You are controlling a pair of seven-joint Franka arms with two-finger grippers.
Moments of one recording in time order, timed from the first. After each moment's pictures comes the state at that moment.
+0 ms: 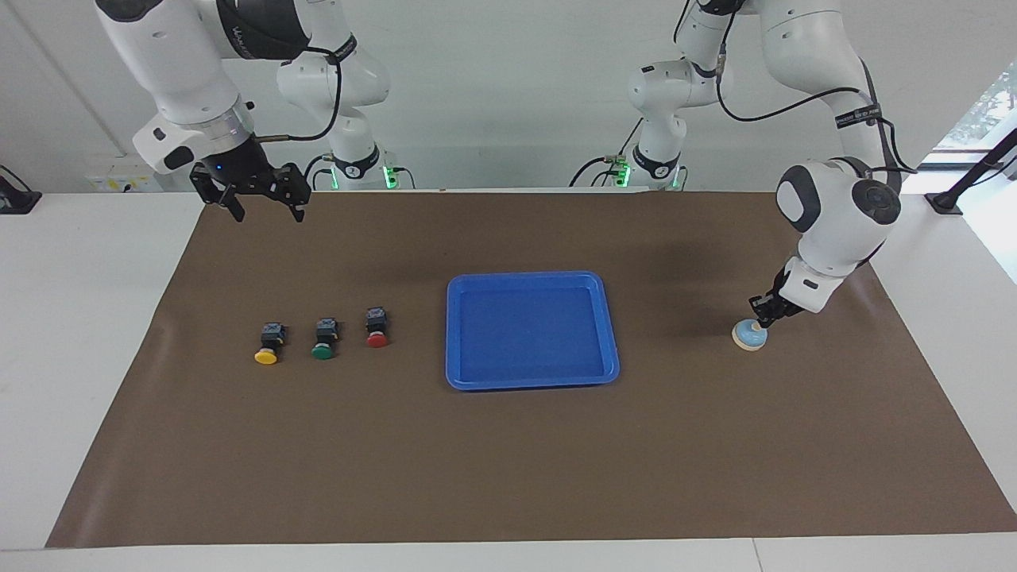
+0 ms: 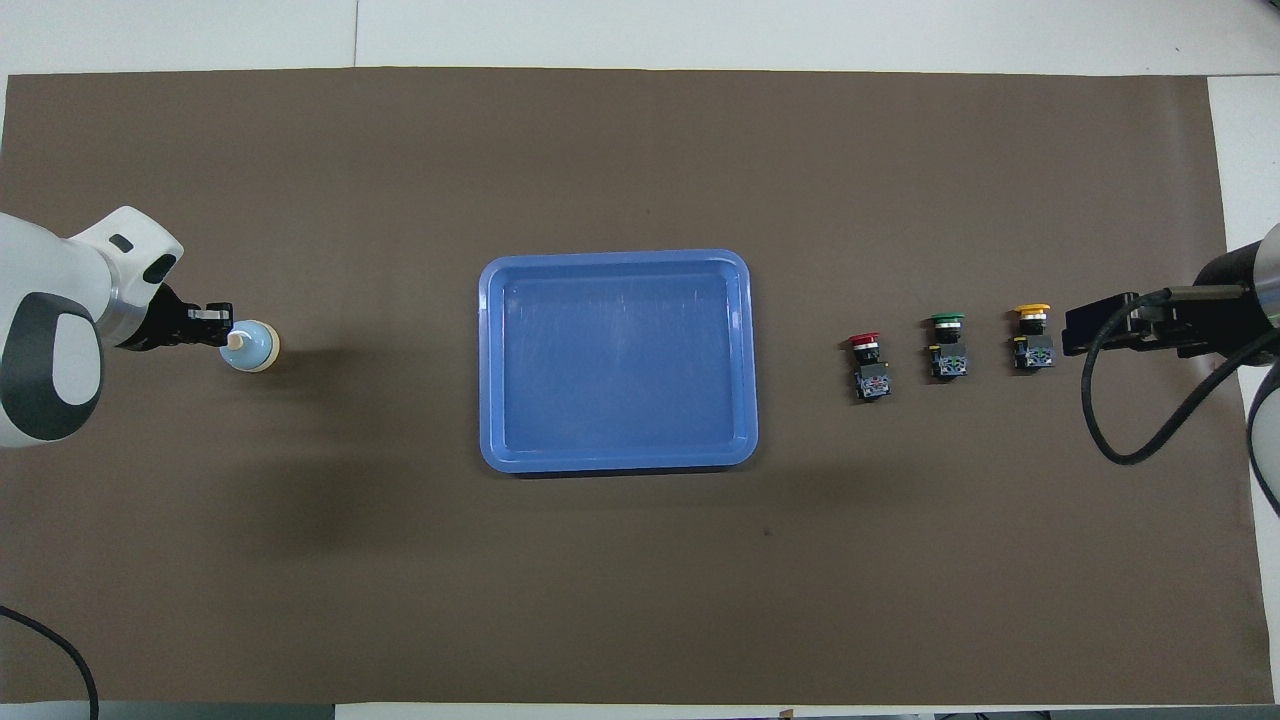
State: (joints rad) left arm 0.08 0.20 -0.03 -2.05 0.00 2.24 0.00; right arm 0.02 -0.08 0.00 -1.73 0.01 1.60 0.07
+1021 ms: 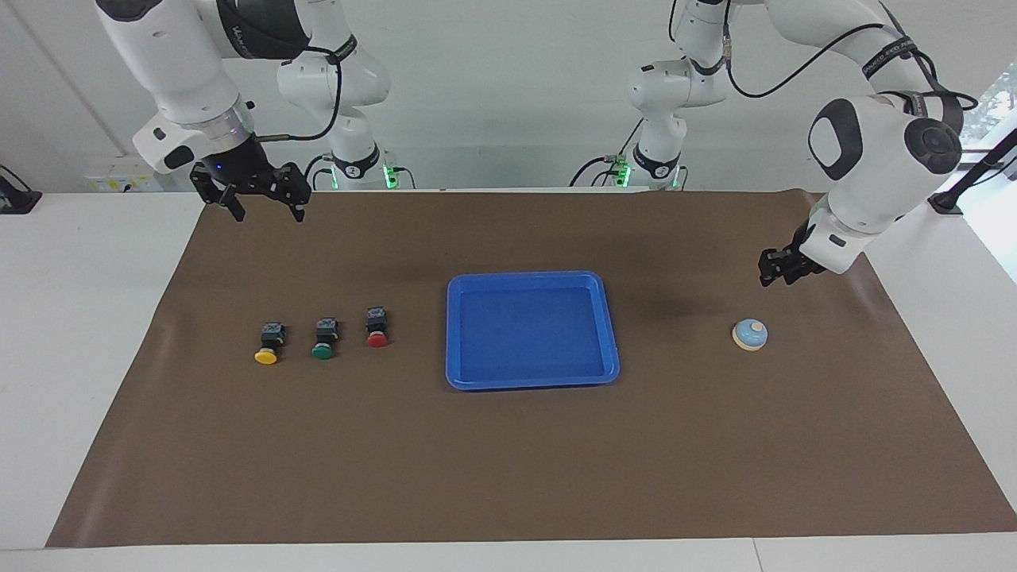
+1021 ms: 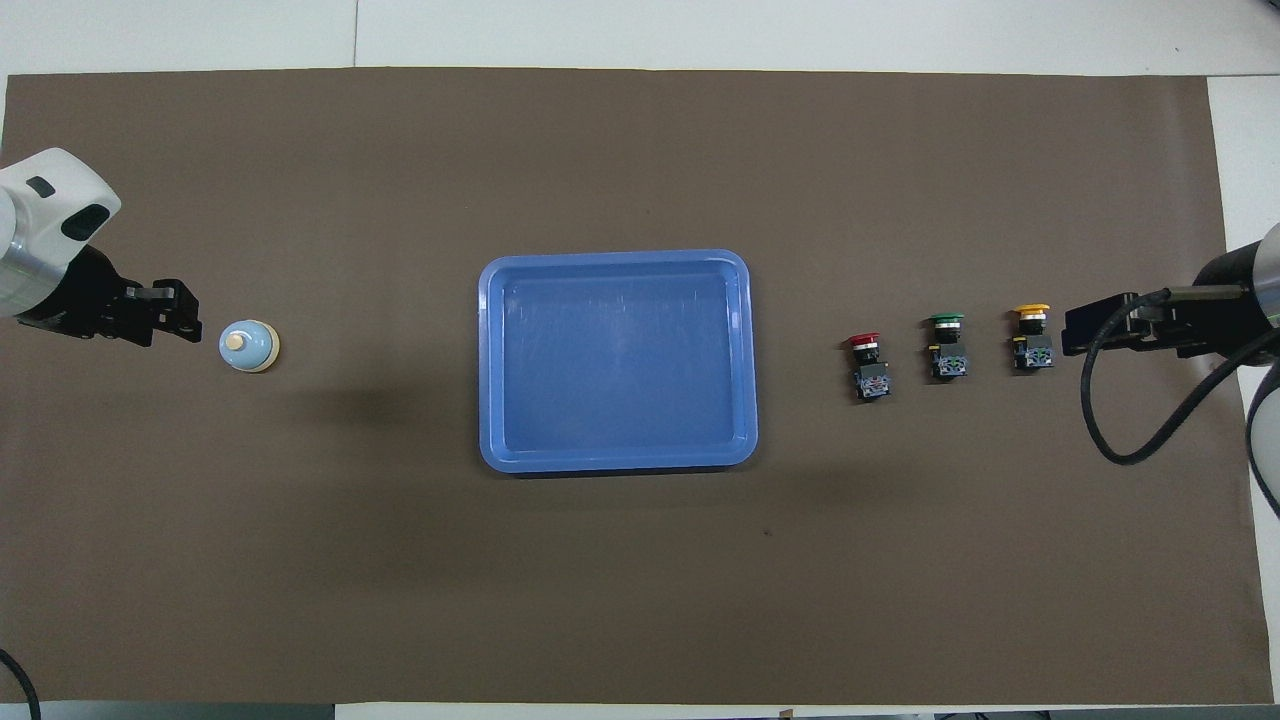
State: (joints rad) left arm 0.04 0.10 -0.04 -1.77 0.00 1.74 0.00; right arm 0.02 -0.08 0.00 -1.73 0.01 1.60 0.07
